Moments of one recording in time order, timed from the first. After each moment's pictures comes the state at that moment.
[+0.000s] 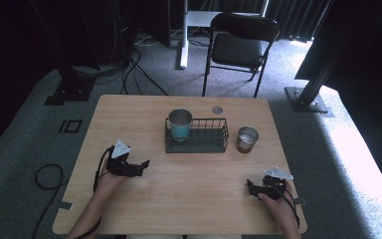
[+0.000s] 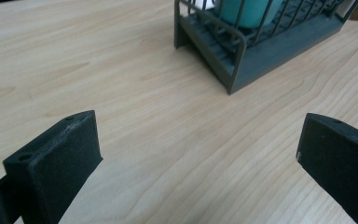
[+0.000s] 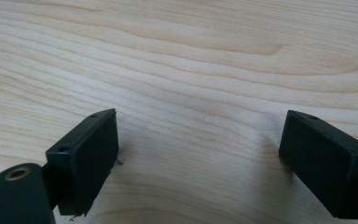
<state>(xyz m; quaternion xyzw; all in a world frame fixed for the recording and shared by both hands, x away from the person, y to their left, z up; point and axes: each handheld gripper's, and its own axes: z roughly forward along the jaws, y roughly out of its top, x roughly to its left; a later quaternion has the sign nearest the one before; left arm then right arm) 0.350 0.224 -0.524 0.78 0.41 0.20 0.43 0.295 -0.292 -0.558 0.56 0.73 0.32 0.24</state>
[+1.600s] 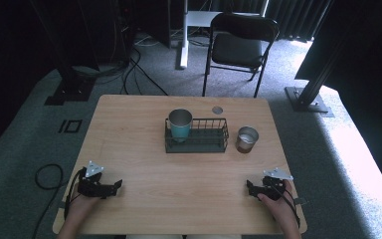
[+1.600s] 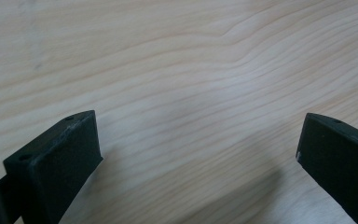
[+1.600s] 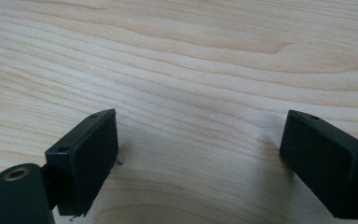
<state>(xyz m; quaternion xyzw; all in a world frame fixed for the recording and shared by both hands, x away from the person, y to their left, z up) 0.292 0.299 -0.554 0.77 0.51 0.20 0.33 0.293 -0.291 -0.558 0.56 0.73 0.32 0.23</state>
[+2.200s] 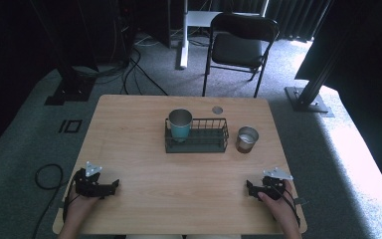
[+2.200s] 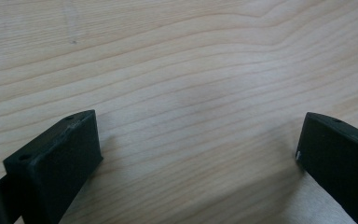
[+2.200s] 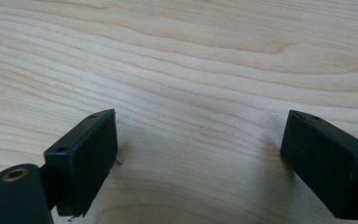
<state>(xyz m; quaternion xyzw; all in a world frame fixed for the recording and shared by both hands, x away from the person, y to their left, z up) 0.293 0.301 -0.556 0.76 0.54 0.22 0.30 0.293 -0.291 -0.558 0.55 0.74 0.32 0.23</state>
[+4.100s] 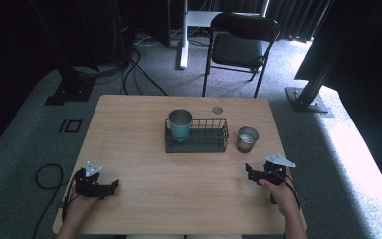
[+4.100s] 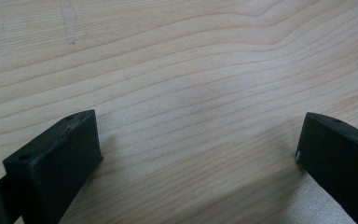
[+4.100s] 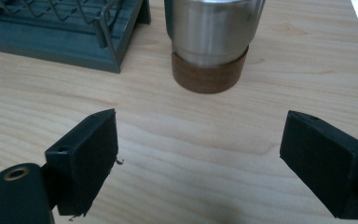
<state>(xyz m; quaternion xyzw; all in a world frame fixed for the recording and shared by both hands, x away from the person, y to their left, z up) 0.293 0.302 -0.556 0.76 0.53 0.21 0.30 0.325 -0.287 -0.527 0.53 0.71 0.38 0.27</state>
